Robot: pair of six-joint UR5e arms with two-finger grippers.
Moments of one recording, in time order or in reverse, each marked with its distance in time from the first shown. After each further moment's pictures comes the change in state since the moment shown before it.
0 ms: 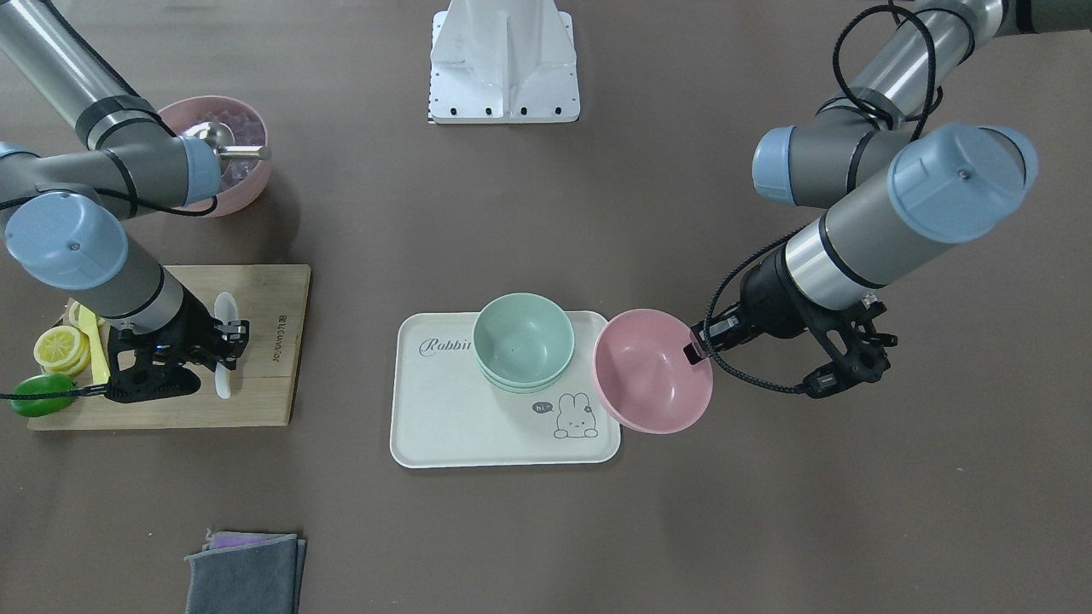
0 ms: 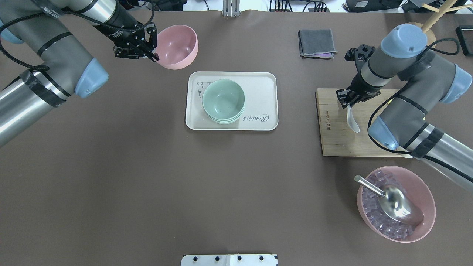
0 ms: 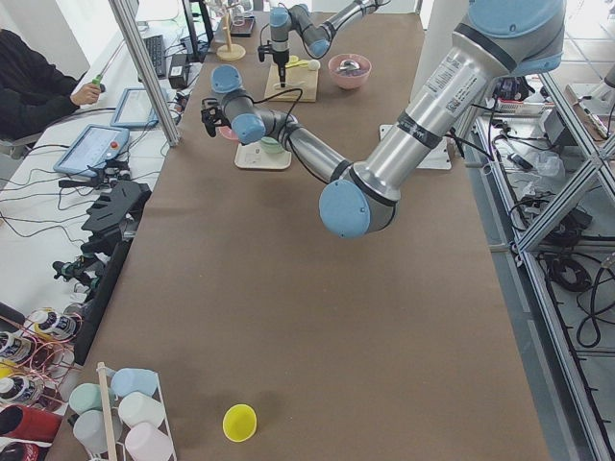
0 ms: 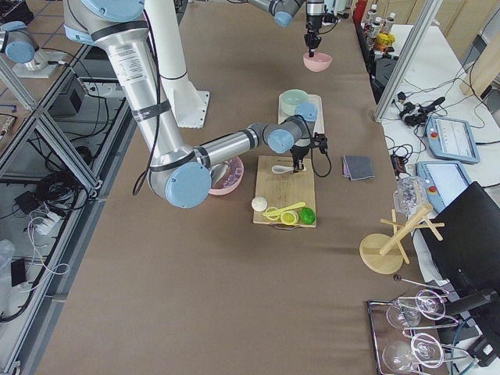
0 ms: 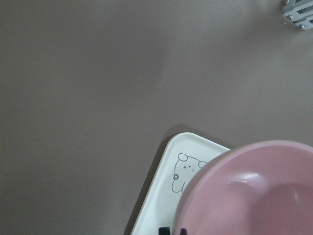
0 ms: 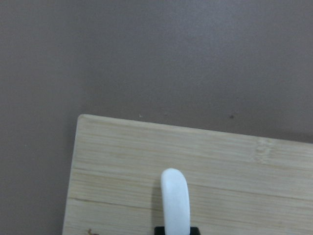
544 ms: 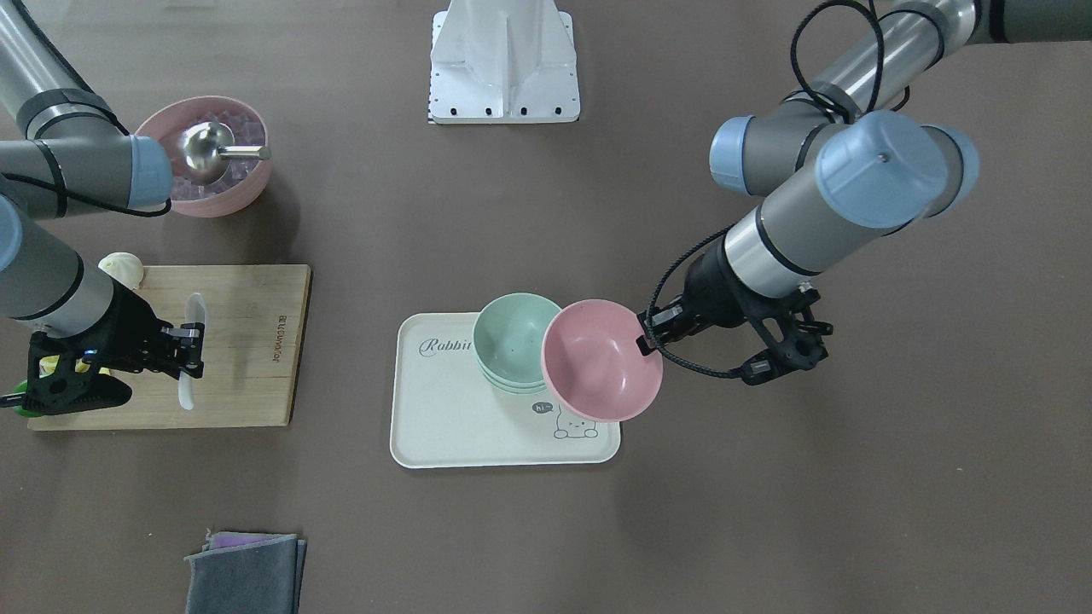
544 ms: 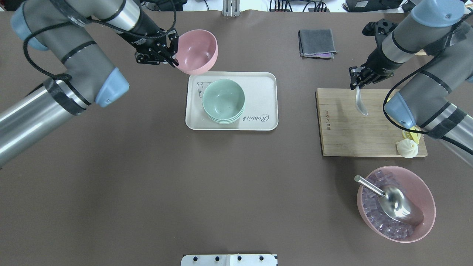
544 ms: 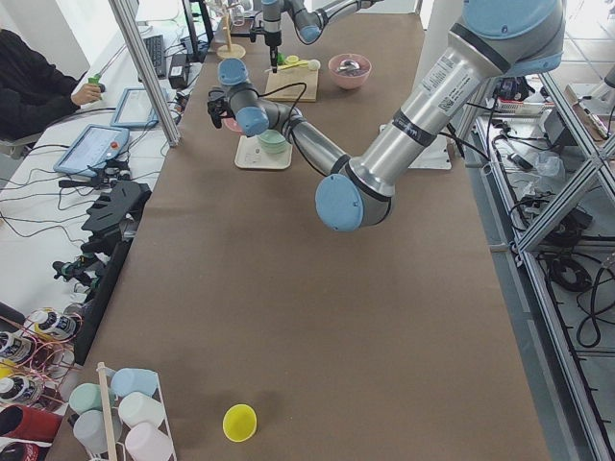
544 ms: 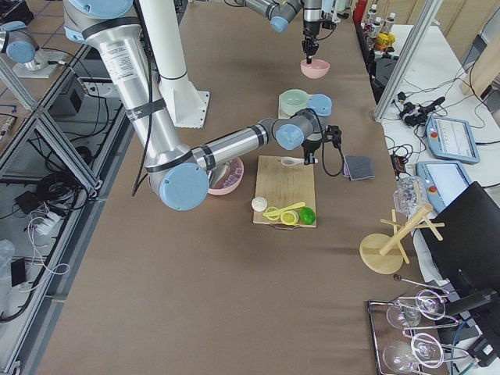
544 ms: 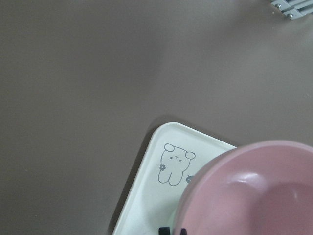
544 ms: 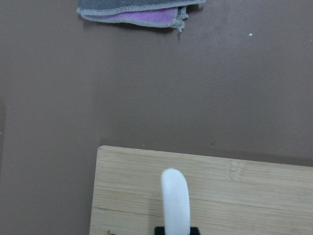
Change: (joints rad) left arm 0.094 -0.054 0.013 -0.049 0.093 -0.081; right arm 0.099 0.010 0.039 0.001 0.101 -0.006
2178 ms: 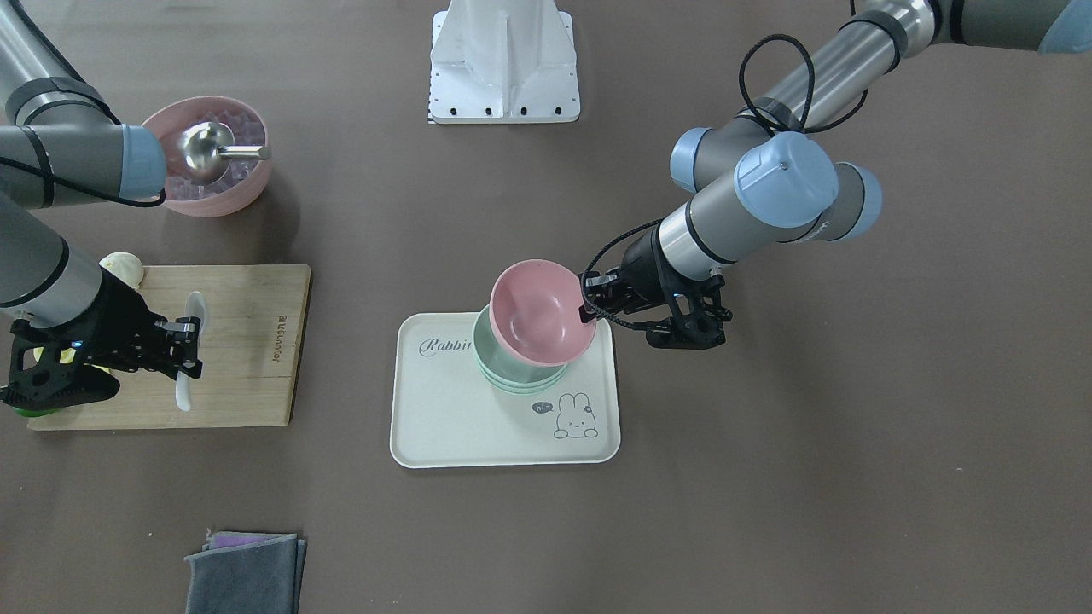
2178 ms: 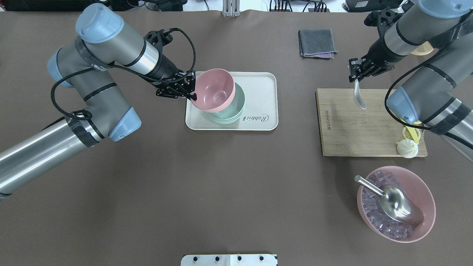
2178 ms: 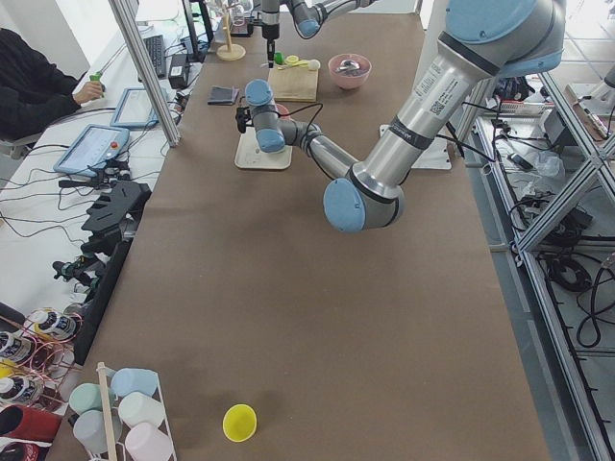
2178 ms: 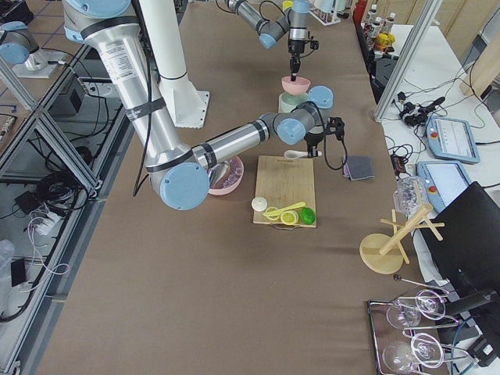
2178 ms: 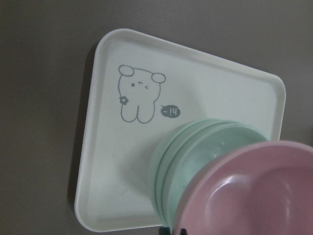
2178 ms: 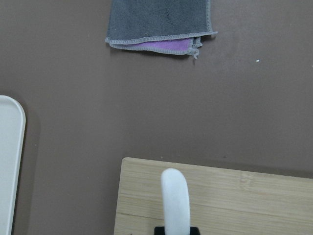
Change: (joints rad) left arm 0.102 0.032 0.061 -0.242 -0.009 0.106; right arm 0.014 0.008 0.027 0.007 0.002 0.014
